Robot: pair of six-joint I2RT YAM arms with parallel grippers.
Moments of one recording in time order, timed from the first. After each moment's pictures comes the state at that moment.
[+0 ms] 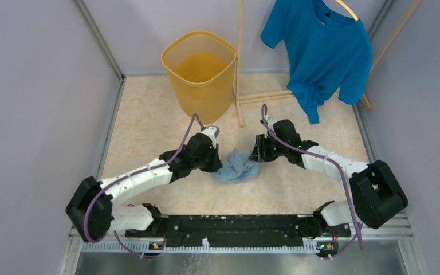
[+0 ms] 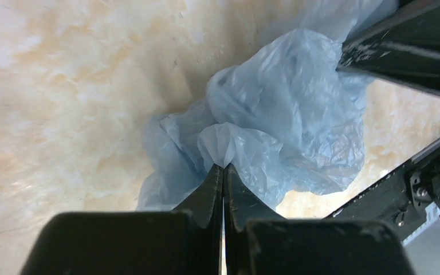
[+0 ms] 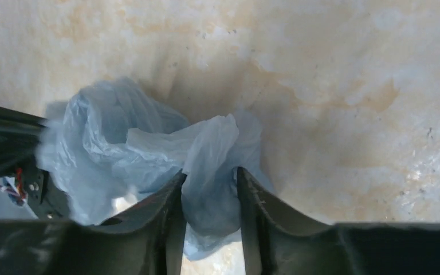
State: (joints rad) left arm -0.81 1.27 0.72 -0.23 0.04 -0.58; right arm 0.54 1.37 0.71 -0.09 -0.34 0.39
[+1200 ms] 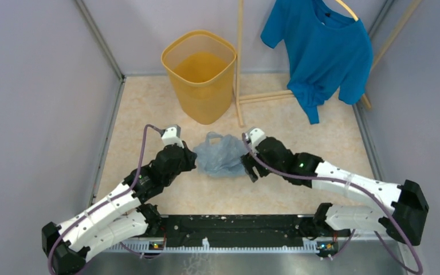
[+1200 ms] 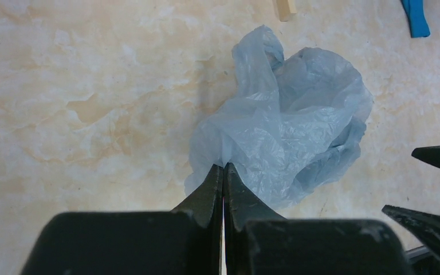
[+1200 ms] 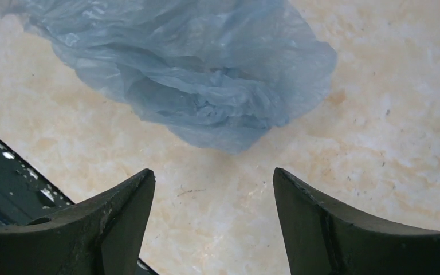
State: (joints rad) left arm -0.81 0.75 0.62 -0.41 -0.40 -0.72; right arm 0.95 1.09 0.81 -0.46 0.19 0.20
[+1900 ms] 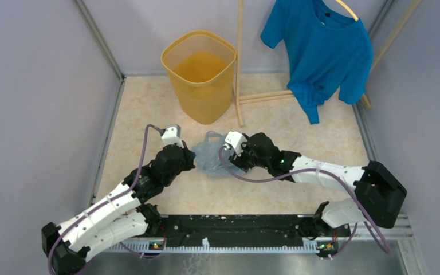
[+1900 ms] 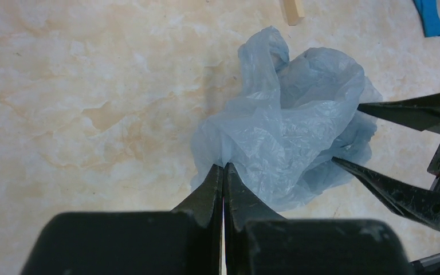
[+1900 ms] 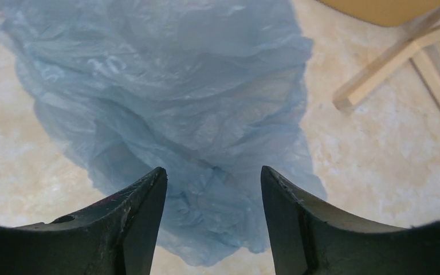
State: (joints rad) left arm -0.81 0.74 0.62 -0.41 -0.42 -0.68; right arm 0.93 1.34 0.74 0.01 0.08 -0.31
